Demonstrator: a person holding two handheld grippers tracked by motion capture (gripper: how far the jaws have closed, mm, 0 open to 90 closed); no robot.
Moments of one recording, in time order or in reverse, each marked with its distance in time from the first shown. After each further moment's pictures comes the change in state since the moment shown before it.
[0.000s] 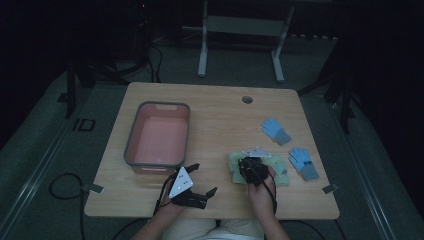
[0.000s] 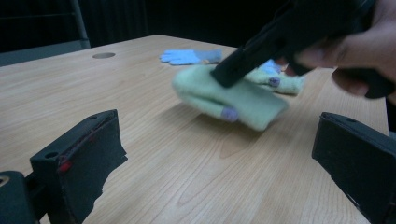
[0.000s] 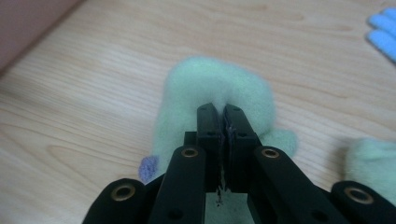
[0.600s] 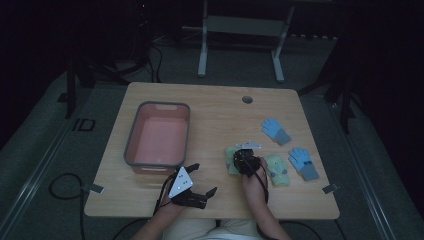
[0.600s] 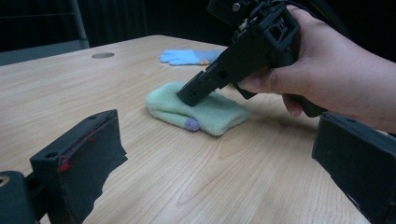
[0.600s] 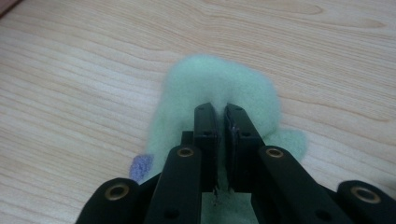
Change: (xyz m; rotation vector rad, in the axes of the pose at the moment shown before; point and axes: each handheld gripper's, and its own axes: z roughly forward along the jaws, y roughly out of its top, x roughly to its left) left arm 0.001 0.000 0.000 0.000 -0.004 -0.004; right arm -0.003 0.010 0.049 0.031 -0.017 0.009
